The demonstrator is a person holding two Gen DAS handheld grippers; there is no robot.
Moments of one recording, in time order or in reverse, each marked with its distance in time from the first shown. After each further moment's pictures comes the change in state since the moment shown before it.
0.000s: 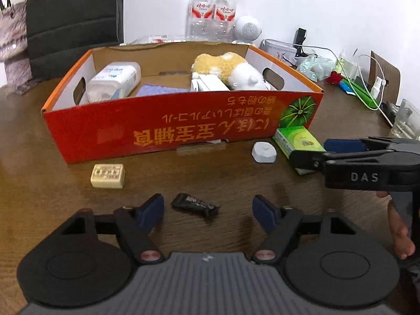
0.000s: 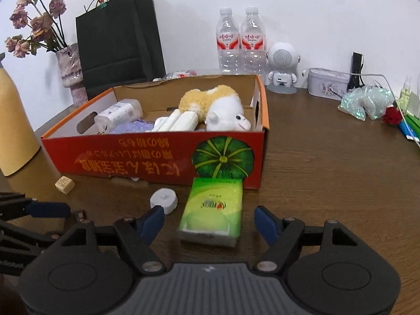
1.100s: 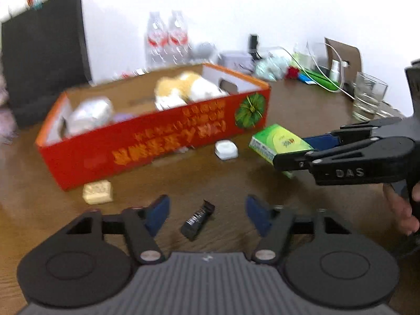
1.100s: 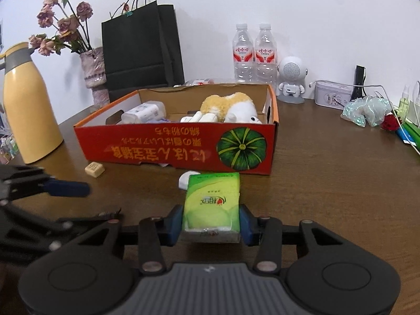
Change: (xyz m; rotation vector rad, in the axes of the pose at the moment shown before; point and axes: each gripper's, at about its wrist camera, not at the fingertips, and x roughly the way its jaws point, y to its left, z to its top) left arm -0.025 -0.013 -0.017 0.163 -0.029 -0.122; right arm -0.045 0.018 -0.033 -0.057 -0.061 0.034
